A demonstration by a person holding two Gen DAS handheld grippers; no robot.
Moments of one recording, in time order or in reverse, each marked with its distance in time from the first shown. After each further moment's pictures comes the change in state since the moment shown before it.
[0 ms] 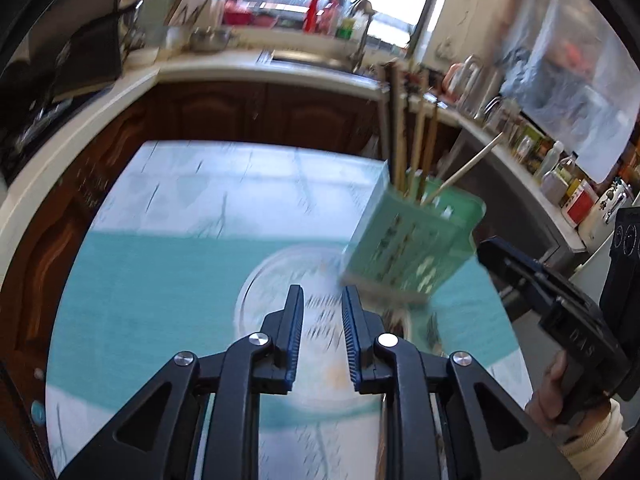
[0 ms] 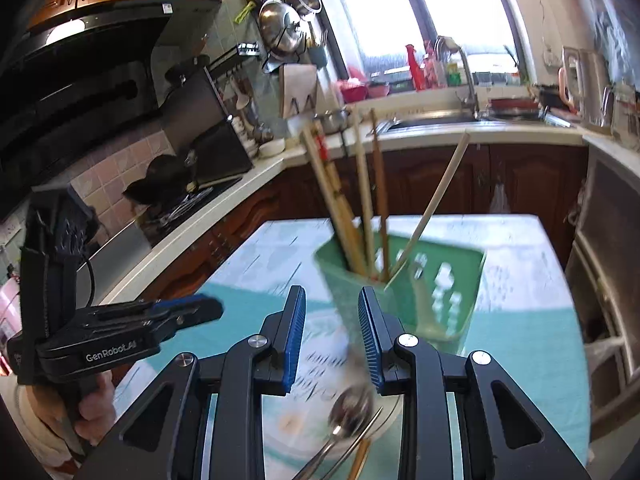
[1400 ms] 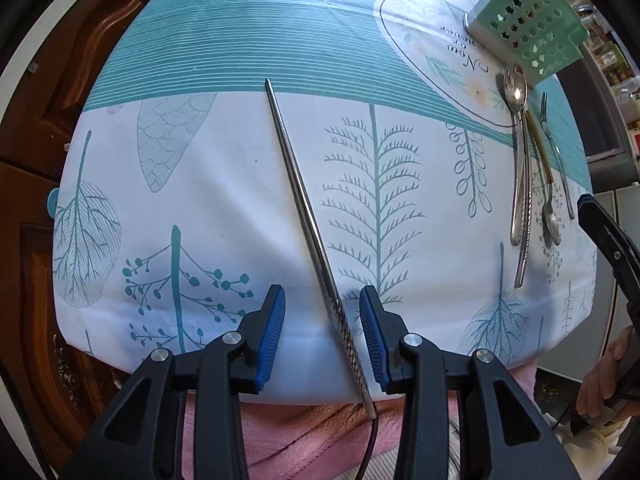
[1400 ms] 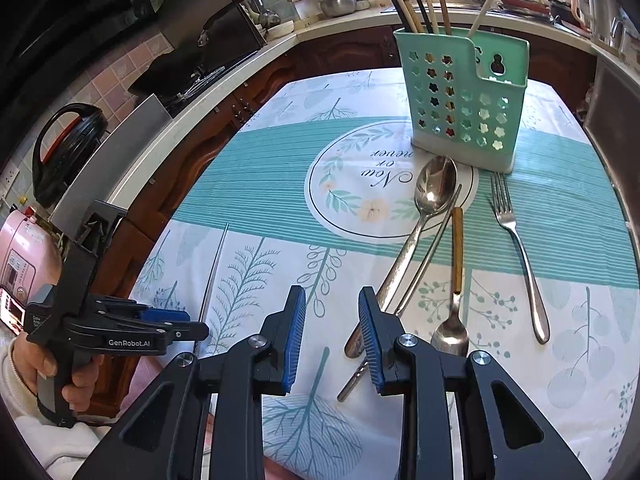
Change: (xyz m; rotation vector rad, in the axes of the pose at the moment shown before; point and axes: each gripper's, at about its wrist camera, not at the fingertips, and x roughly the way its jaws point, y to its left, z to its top) left arm -0.001 0.075 -0.163 -0.117 0.602 0.181; right arm -0.030 0.087 -0.132 0.034 0.398 0.001
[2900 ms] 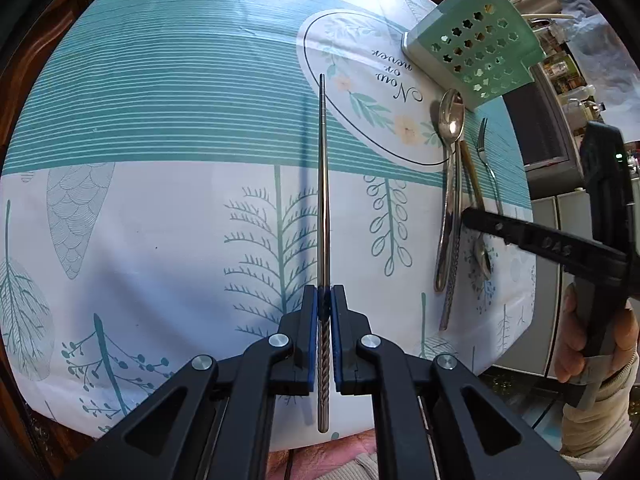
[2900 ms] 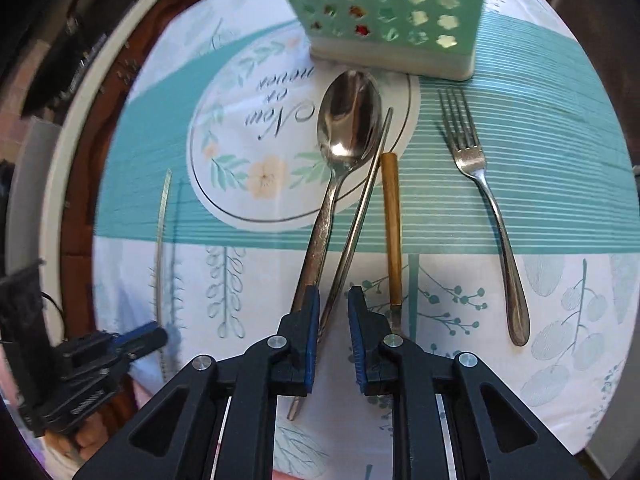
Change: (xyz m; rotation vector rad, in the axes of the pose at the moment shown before) left arm 0.000 -0.013 0.042 0.034 -0.026 -0.282; right arm 0.093 -0.064 0.059 0.246 0.461 -0.173
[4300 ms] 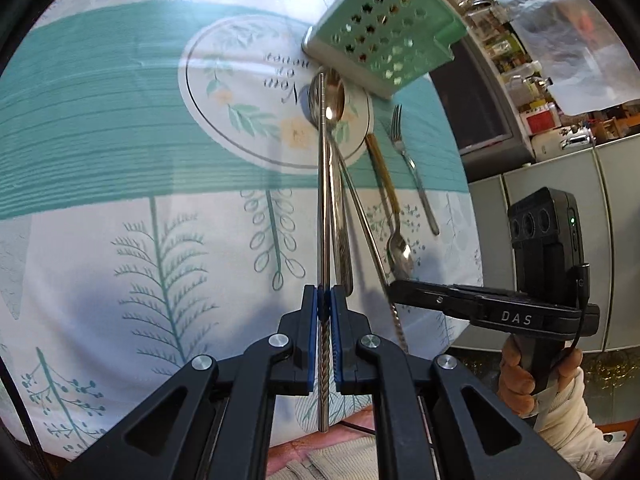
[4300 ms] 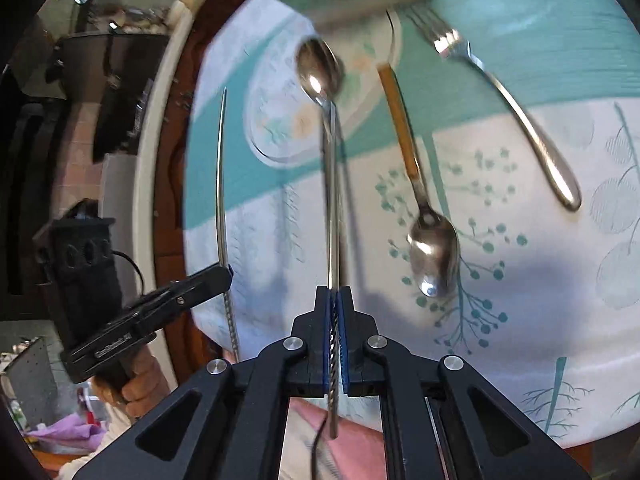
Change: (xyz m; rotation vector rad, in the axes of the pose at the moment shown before) left arm -0.001 -0.051 0.000 0.116 0.023 -0.156; right arm -0.039 -0.069 -0.064 0.169 0.010 0.441
